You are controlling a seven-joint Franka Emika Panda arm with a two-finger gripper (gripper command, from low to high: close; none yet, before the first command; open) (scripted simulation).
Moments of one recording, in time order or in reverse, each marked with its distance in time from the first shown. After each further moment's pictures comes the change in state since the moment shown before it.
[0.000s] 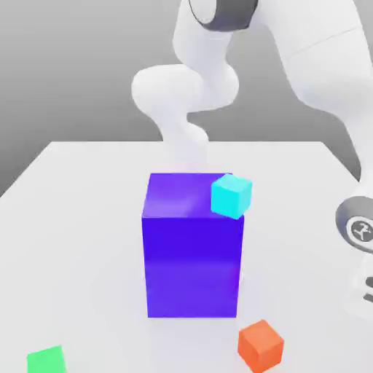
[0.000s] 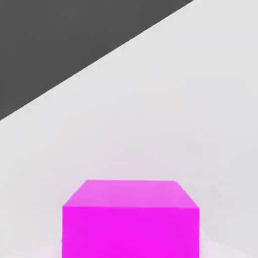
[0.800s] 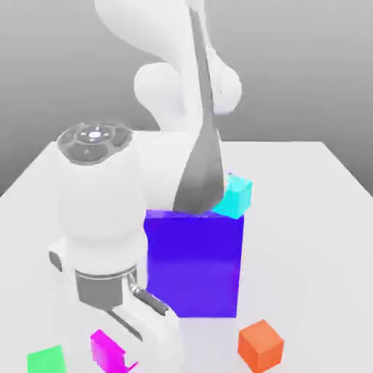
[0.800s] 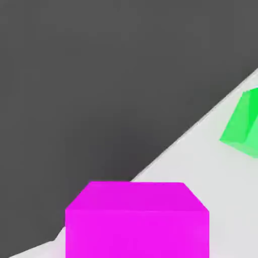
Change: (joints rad) arm -0.770 -0.293 -0.147 -0.136 0.252 -0.123 -0.901
